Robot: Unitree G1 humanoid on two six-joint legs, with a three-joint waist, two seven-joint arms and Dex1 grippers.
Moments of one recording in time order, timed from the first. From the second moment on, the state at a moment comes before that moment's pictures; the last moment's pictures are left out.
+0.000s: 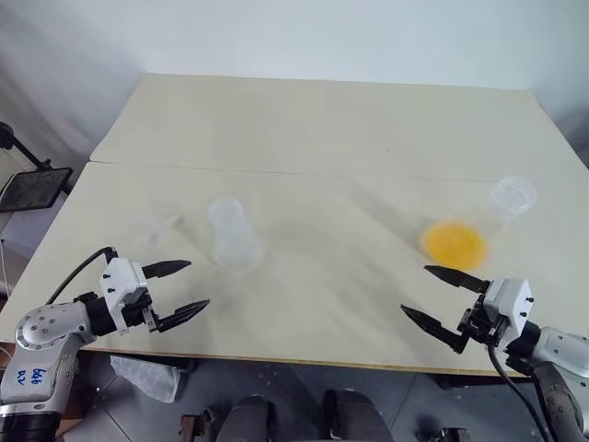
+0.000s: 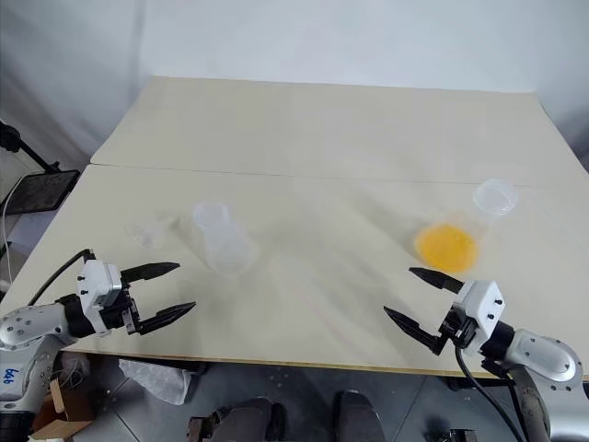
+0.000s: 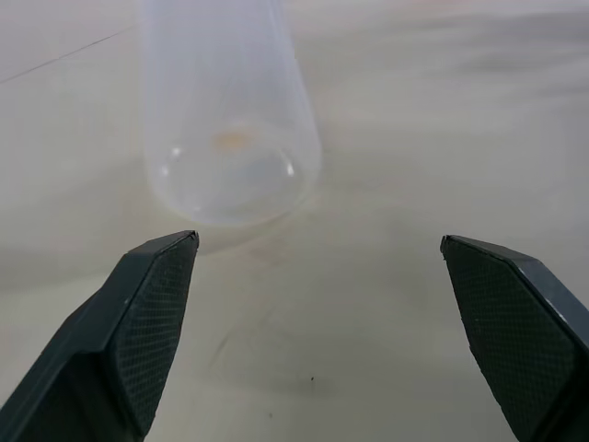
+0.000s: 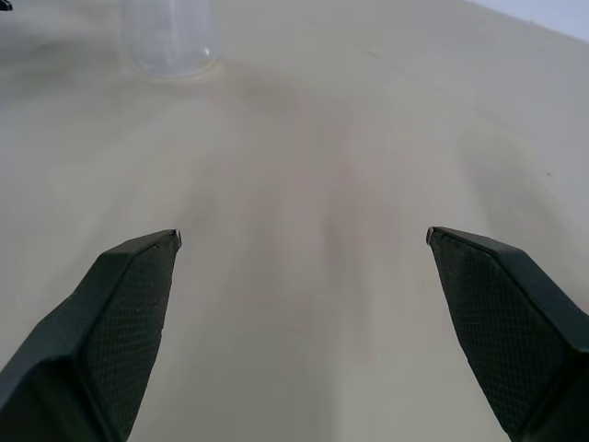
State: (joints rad) left arm 0.05 0.73 0.29 -0.07 -0.45 0.04 -1.04; right arm 0.21 -0.65 -0.28 -0.24 0.49 -0.05 1.00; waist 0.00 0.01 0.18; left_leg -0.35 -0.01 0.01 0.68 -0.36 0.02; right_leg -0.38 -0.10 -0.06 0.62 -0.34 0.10
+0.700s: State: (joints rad) left arm 0.05 0.72 0.29 -0.08 -0.45 0.04 -1.03; right arm 0.19 -0.65 -0.28 -0.19 0.49 -0.08 1.04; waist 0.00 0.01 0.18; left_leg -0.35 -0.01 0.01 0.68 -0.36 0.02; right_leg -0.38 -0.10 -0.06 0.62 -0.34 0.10
